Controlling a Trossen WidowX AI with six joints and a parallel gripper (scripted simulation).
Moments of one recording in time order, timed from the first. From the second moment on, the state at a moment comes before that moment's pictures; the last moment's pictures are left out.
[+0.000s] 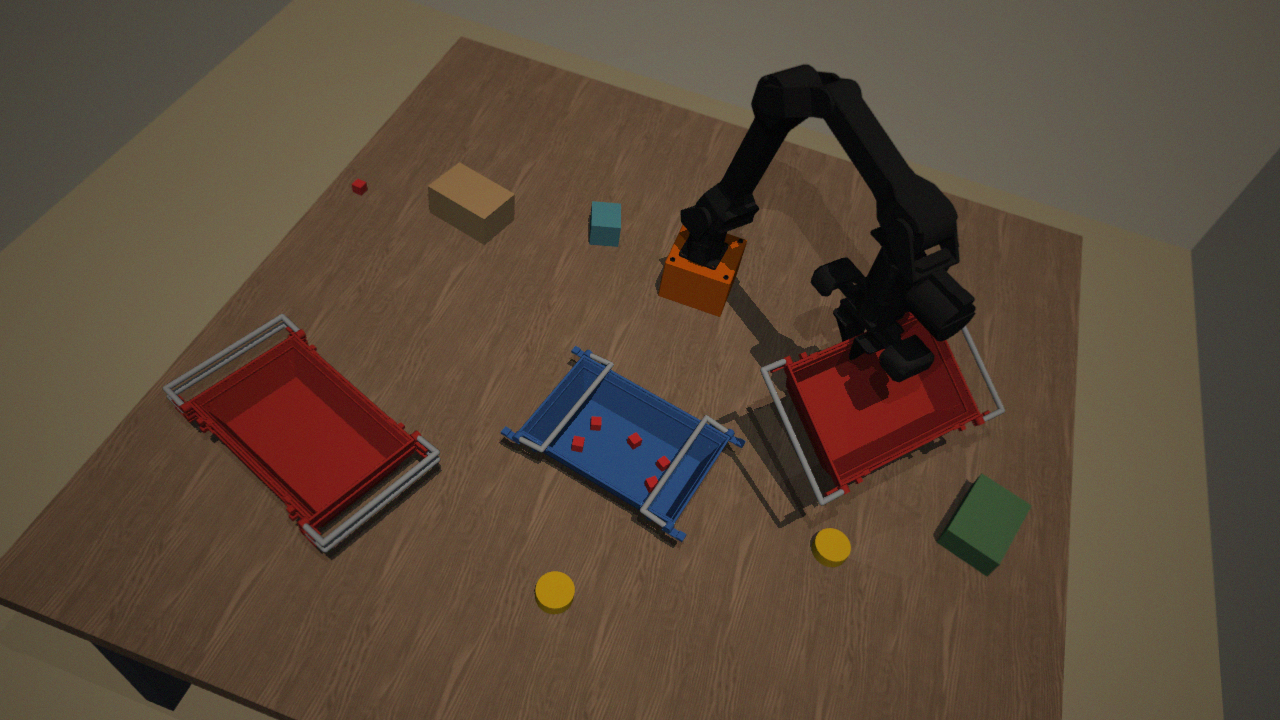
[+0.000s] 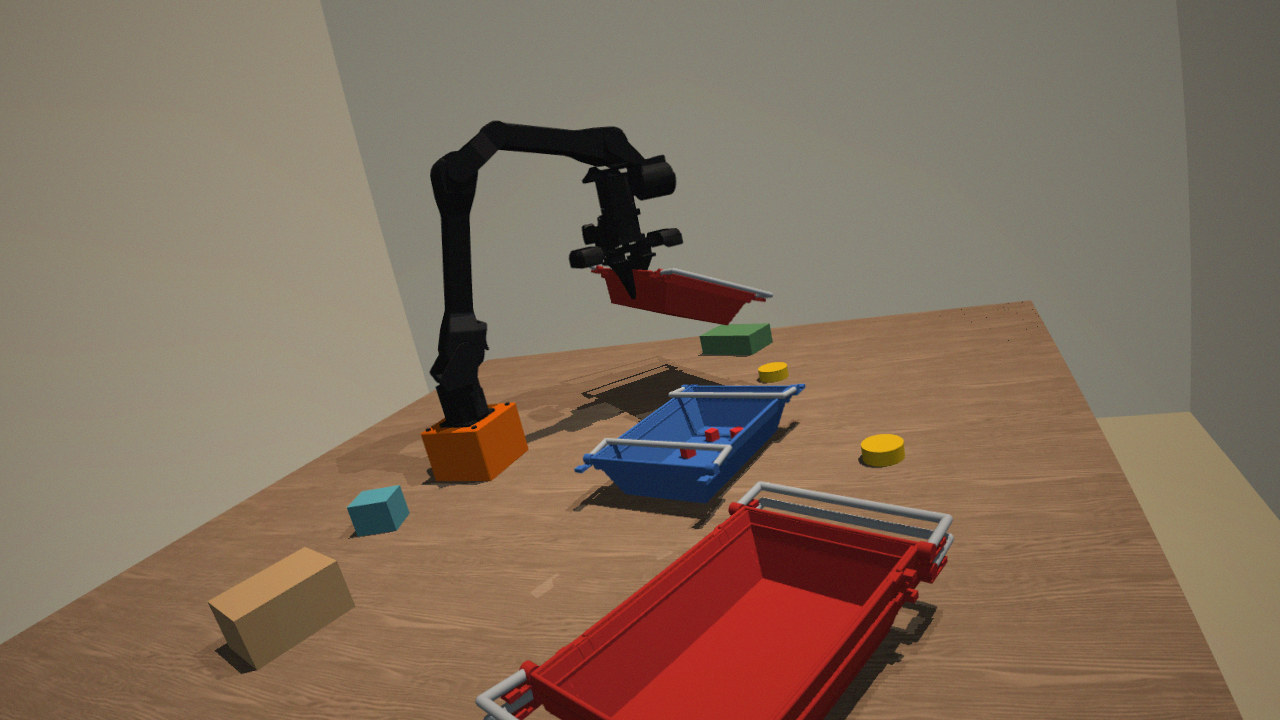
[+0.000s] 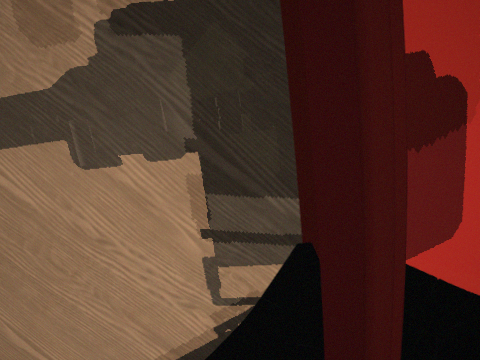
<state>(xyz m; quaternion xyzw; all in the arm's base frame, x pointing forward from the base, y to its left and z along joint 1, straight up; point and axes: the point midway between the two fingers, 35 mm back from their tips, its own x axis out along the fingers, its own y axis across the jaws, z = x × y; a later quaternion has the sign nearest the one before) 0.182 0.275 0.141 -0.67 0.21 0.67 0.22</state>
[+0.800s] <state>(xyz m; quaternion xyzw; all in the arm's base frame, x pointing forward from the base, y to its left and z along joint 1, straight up) 0.252 0.212 0.141 -0.63 0.33 0.63 0.33</state>
